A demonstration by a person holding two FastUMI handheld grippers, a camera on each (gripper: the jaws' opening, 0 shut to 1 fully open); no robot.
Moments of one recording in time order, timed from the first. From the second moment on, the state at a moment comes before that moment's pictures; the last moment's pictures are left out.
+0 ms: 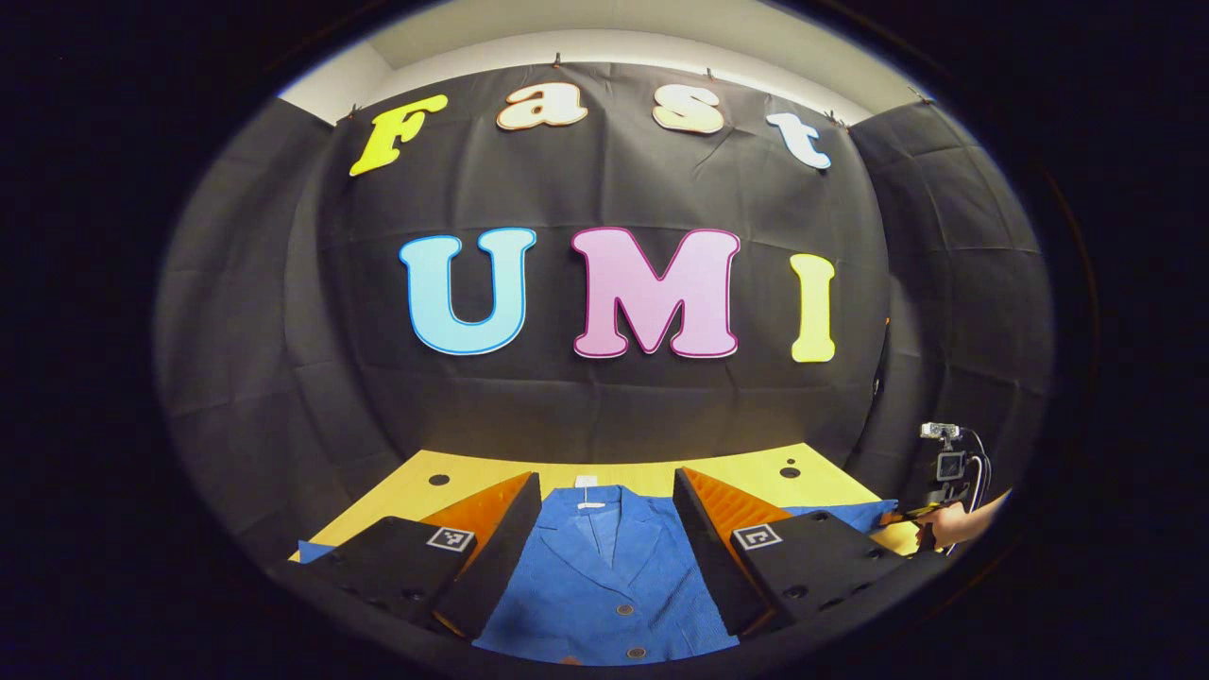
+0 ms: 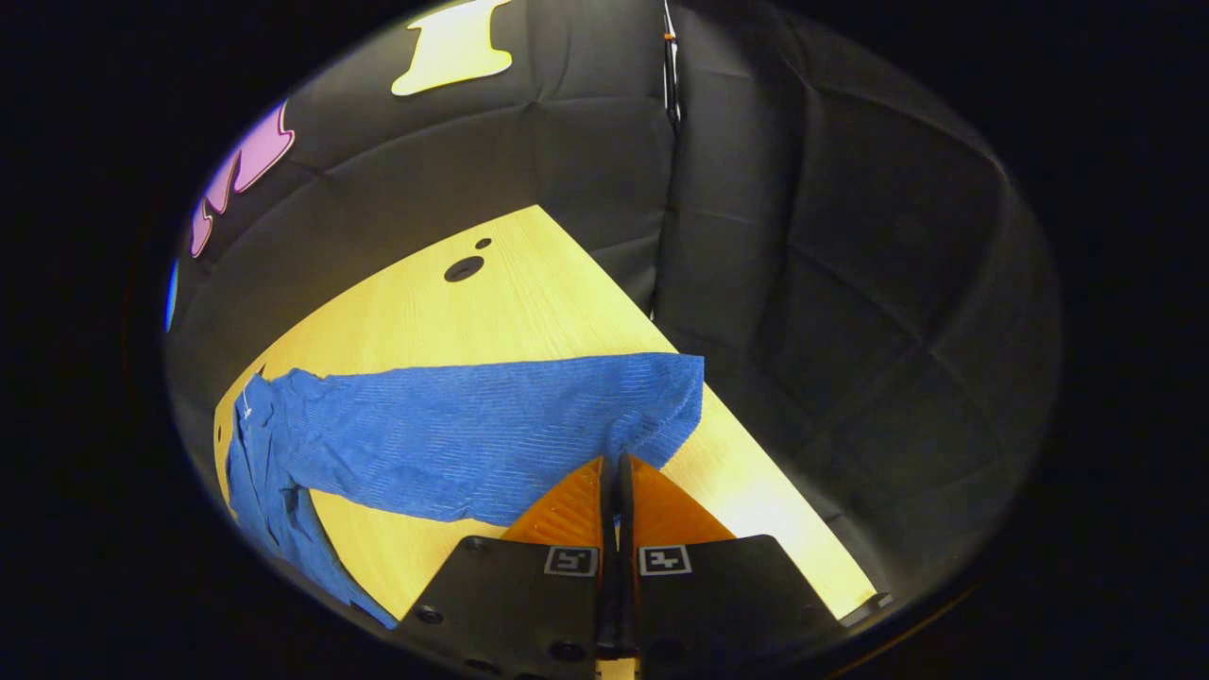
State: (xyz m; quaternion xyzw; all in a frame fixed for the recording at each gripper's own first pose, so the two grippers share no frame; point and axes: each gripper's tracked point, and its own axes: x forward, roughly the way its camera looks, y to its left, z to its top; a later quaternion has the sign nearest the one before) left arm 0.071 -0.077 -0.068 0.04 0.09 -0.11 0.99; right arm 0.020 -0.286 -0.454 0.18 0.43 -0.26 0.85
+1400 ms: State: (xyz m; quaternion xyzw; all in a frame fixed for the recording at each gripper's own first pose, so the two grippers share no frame) left arm 0.000 0.187 -0.114 -0.04 0.12 0.05 0.99; right arm 0.179 0.231 -0.297 0.11 0.36 0.04 0.93
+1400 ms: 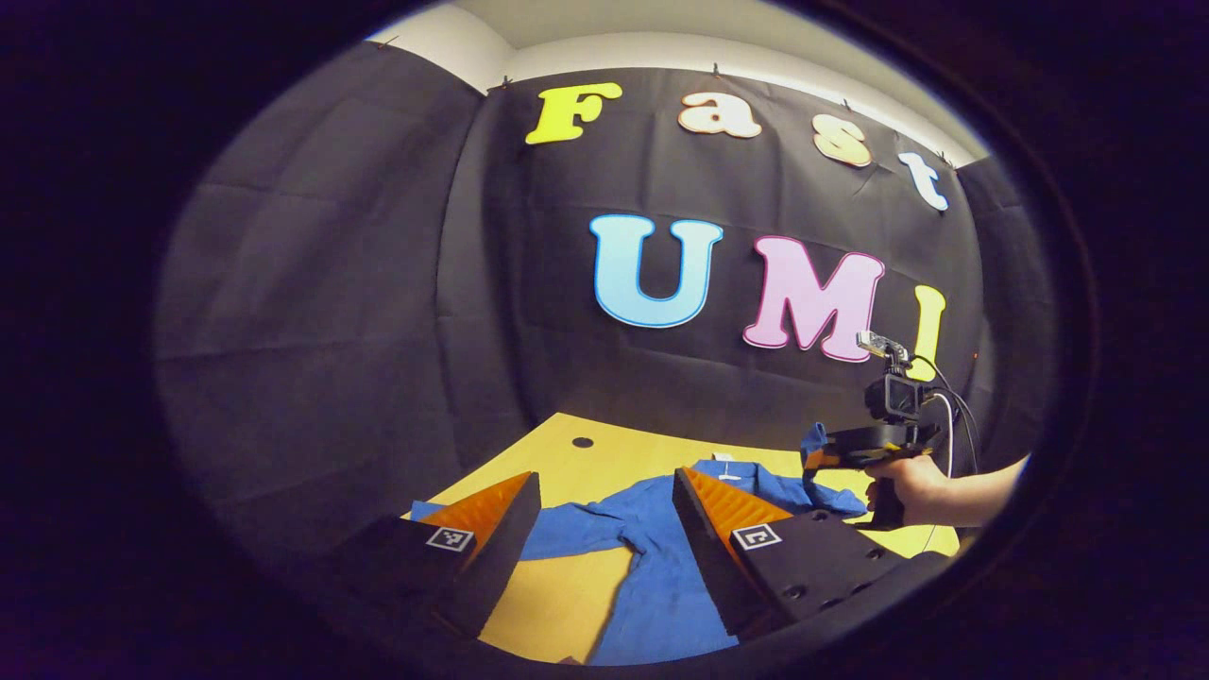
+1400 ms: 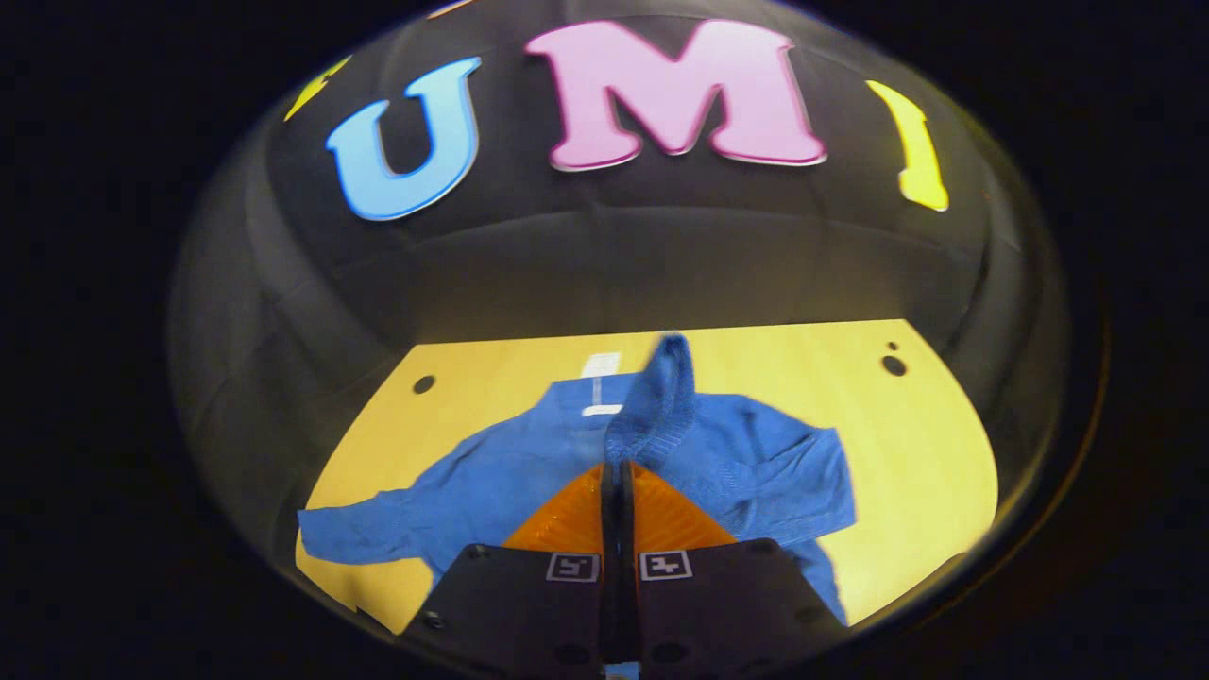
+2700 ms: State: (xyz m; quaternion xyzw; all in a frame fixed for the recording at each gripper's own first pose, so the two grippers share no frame) left arm -0.018 0.258 -0.162 -0.05 0.16 0.12 0.98; right arm 0.175 0.426 -0.391 0.24 0.46 0.21 0.83
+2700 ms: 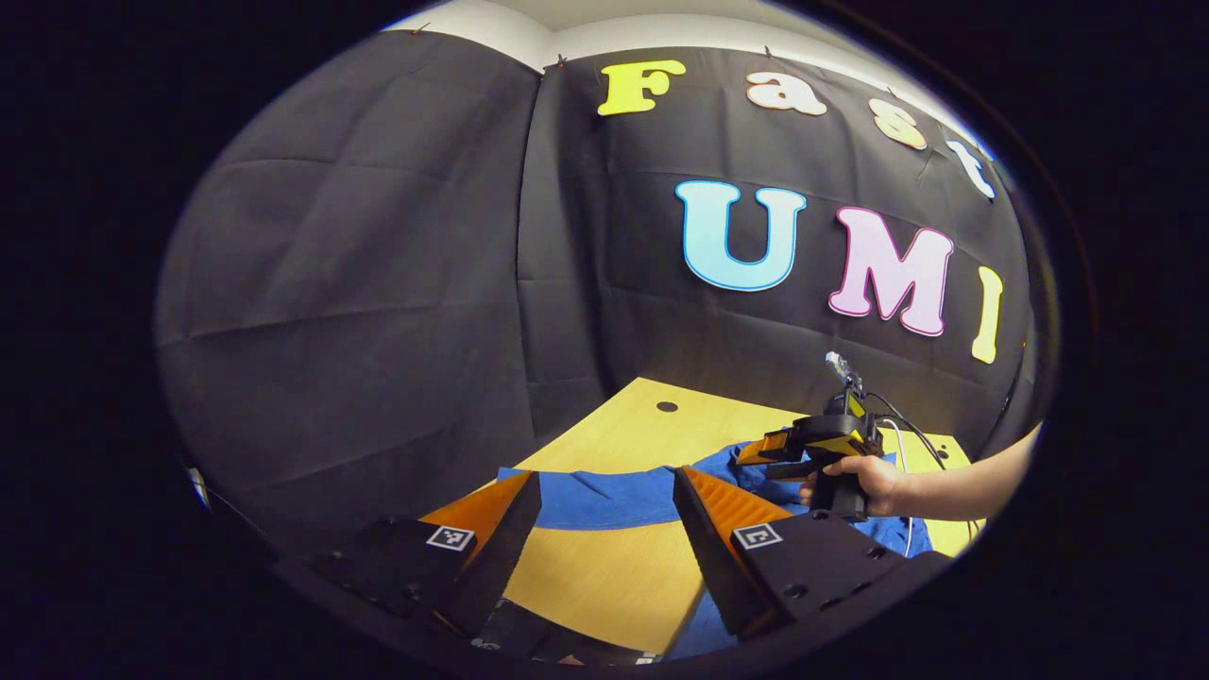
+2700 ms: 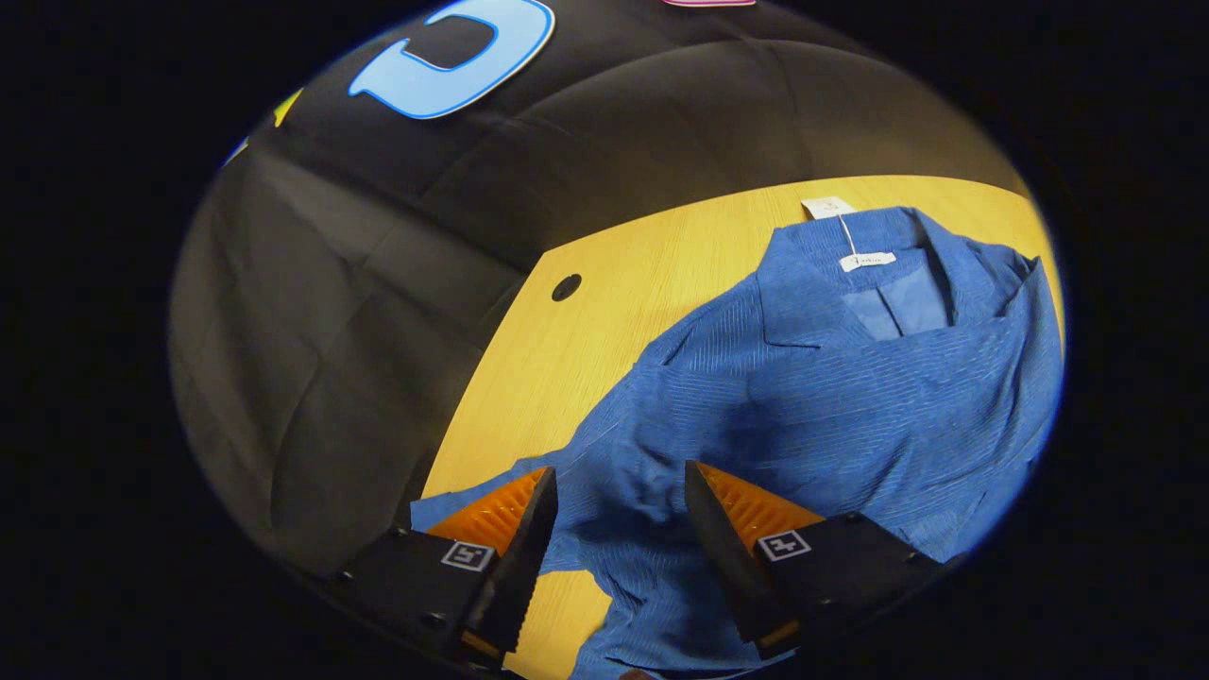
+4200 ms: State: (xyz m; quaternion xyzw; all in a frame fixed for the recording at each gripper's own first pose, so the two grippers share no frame) left arm 0.096 0.410 -0.383 -0.06 0.39 0.20 0.90; right arm -0.027 0.040 0.066 -0.09 -0.03 -0.04 0.99
